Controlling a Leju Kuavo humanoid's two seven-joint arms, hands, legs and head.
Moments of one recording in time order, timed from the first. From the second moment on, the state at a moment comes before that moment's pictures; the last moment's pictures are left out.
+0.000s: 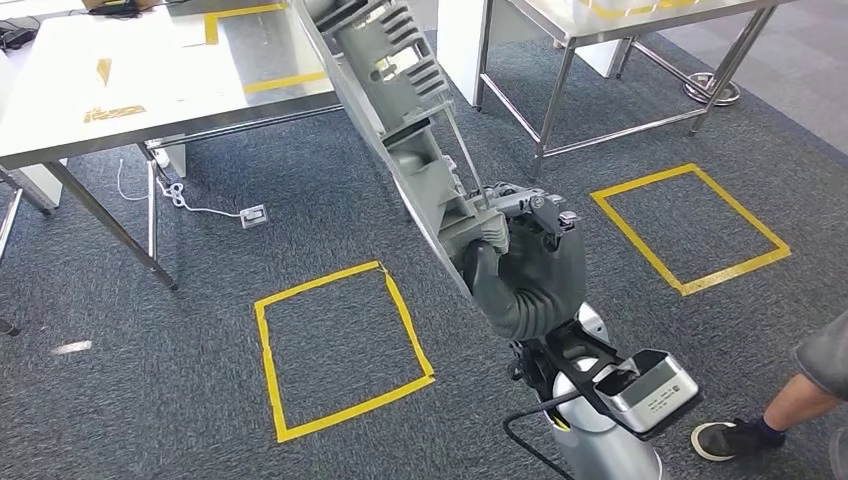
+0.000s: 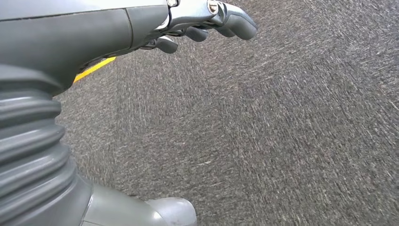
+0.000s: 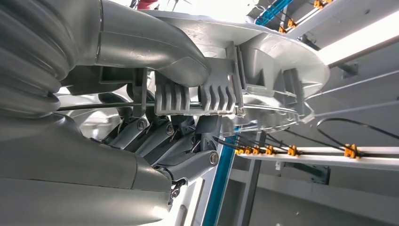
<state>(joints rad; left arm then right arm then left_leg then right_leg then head) -0.10 -0.20 0.90 -0.19 -1.28 0.59 -0.11 -0.12 0.02 0.33 -1.92 0.24 -0.01 -0.70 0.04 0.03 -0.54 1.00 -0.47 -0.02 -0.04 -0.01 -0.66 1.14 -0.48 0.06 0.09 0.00</state>
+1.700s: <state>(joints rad) -0.11 -0.19 0.91 -0.19 -1.27 0.59 -0.11 -0.12 0.02 0.33 -1.92 0.23 0.00 -0.70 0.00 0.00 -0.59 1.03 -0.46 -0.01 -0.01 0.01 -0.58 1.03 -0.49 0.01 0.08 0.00</state>
